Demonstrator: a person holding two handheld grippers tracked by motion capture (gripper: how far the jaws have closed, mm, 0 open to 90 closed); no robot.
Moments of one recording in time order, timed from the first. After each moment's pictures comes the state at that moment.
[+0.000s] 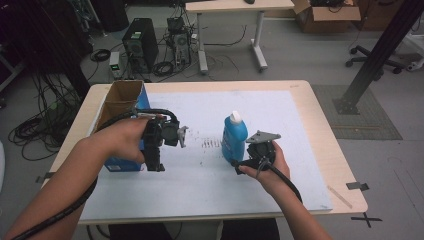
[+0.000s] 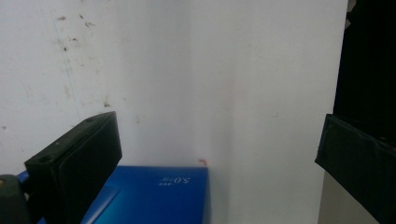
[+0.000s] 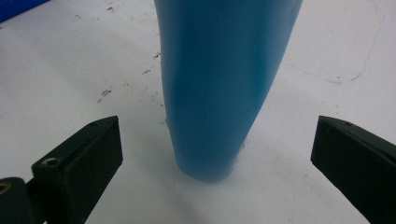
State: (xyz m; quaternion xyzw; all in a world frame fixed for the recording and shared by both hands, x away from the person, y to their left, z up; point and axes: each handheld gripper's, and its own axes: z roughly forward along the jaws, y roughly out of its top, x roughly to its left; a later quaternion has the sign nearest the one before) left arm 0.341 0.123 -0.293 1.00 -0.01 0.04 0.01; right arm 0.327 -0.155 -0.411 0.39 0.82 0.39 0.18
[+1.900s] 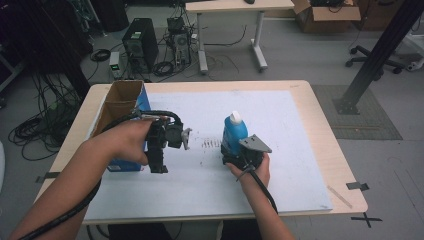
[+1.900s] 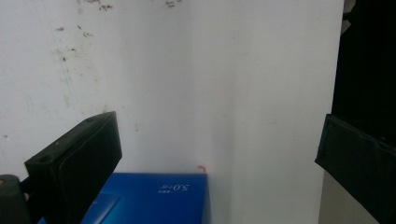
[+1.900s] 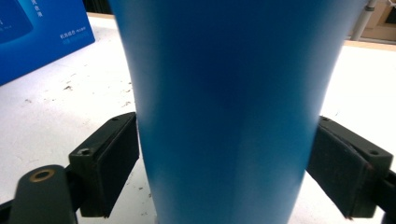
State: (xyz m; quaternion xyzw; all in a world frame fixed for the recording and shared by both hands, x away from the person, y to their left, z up) left arm 0.338 0.115 -0.295 1.00 -0.02 0.04 0.01; right arm 0.334 -0.123 -0.447 0.45 0.70 0.47 0.28
